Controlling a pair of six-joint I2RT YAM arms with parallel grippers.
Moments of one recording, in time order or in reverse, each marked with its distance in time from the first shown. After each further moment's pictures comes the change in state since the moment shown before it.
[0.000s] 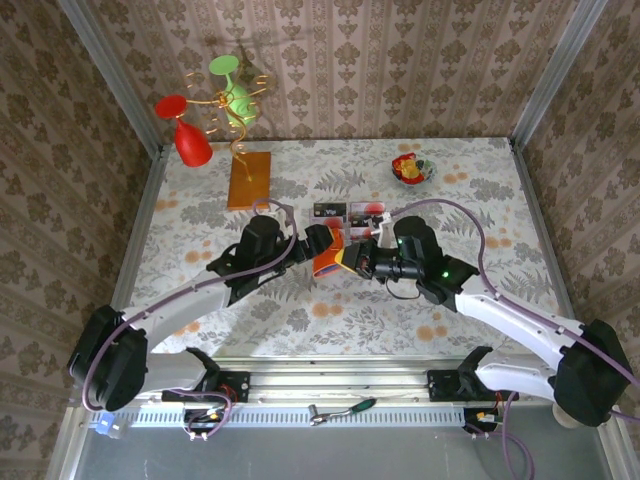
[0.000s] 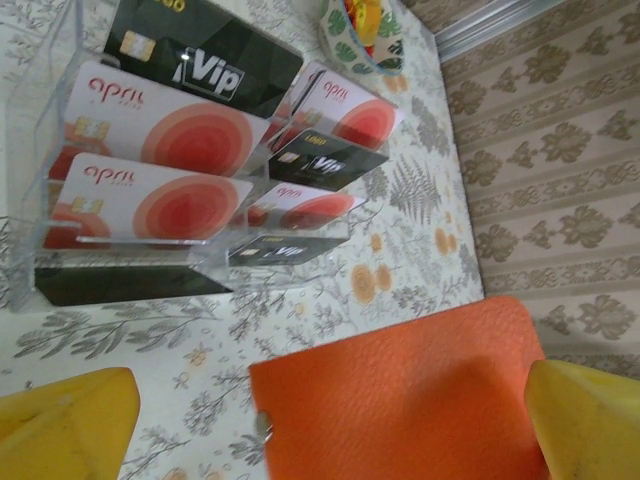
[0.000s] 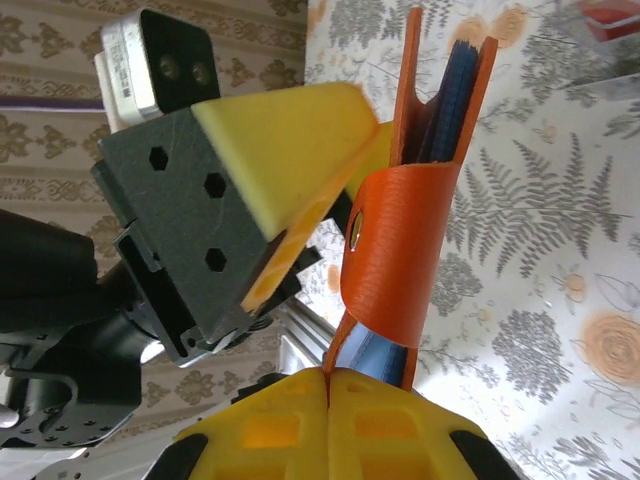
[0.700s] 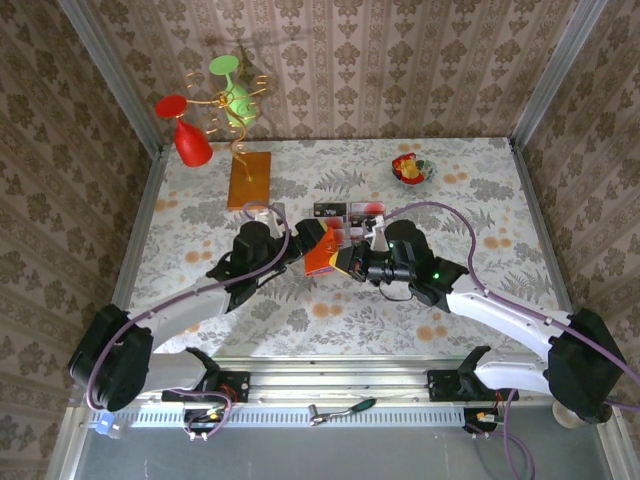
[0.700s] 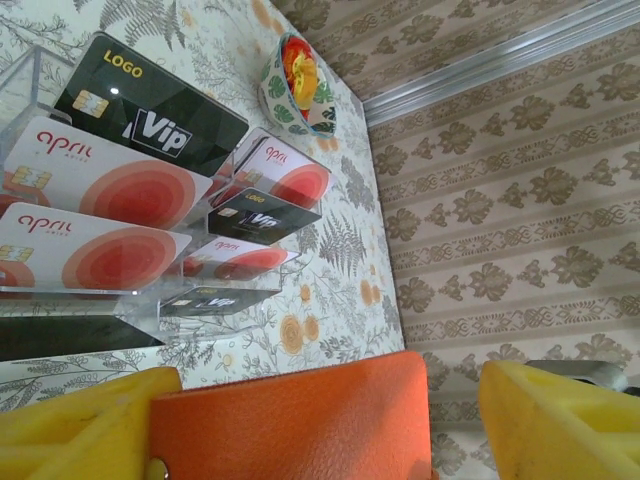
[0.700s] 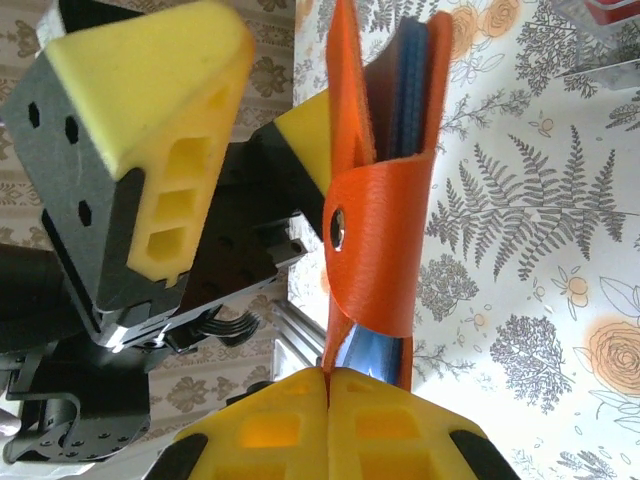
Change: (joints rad) left arm 0.024 -0.008 -0.109 0.290 0.007 -0.141; right arm 0.029 0.050 -0.024 0.056 0.037 0.020
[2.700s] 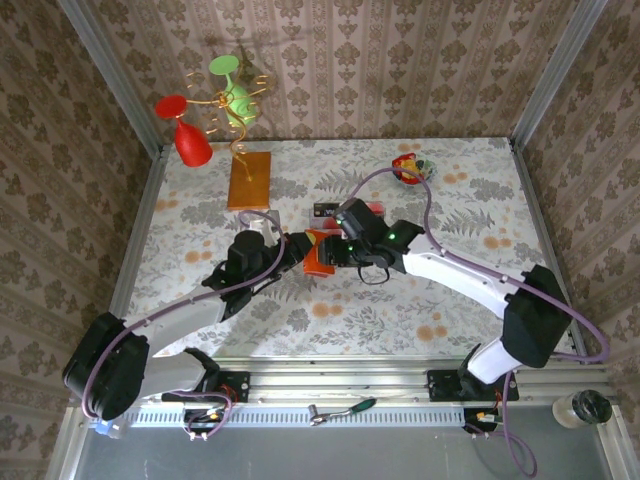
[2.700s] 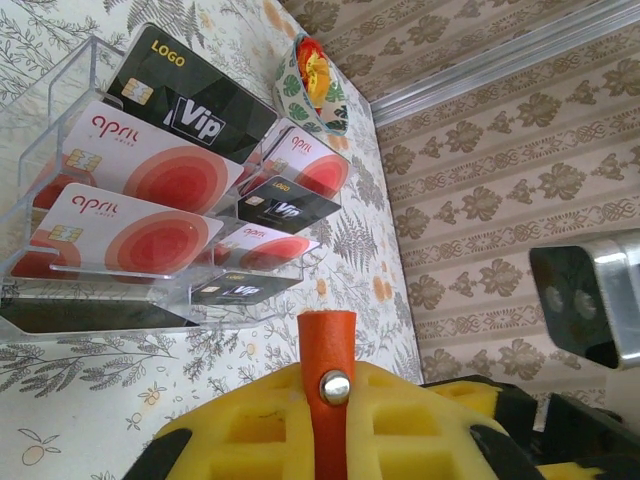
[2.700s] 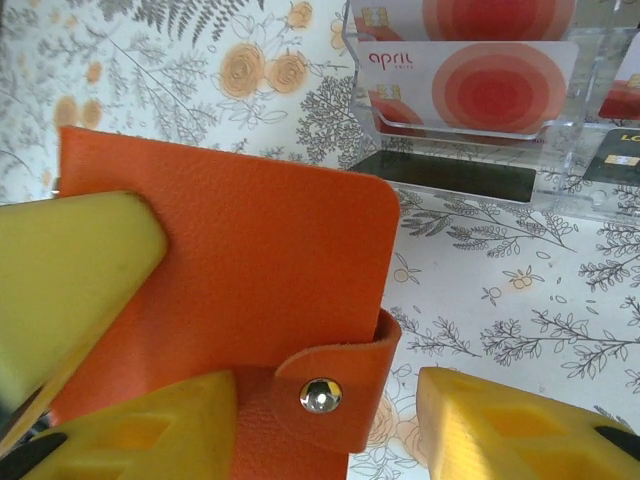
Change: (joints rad) left arm 0.008 -0.046 -0.082 0.036 -0.007 0.022; right arm 0.082 0.353 0.492 -0.624 0.380 -0.448
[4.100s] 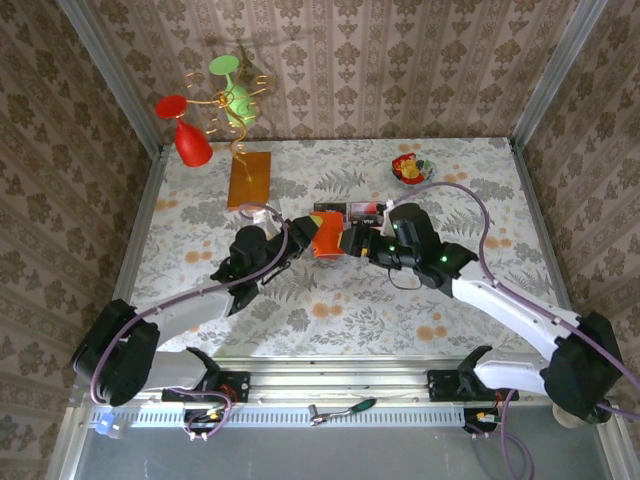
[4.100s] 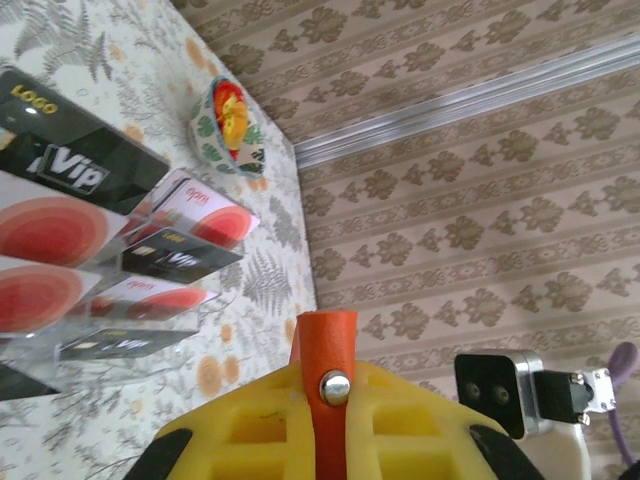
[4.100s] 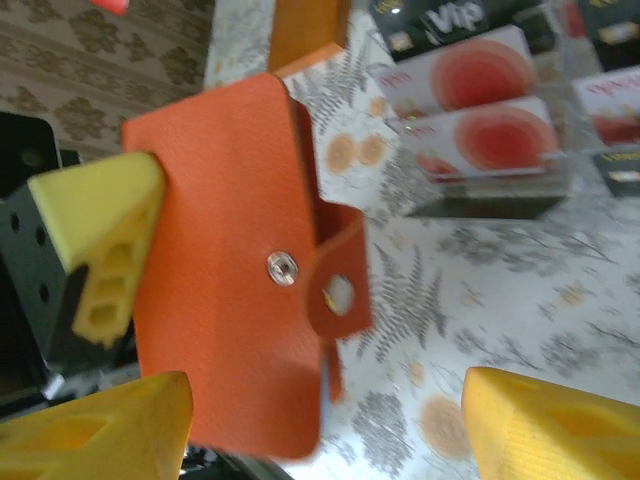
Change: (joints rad) left arm -0.027 0.085 0.048 0.240 -0.037 -0.175; right arm -0.166 -0.327 -0.333 0.357 -0.224 0.164
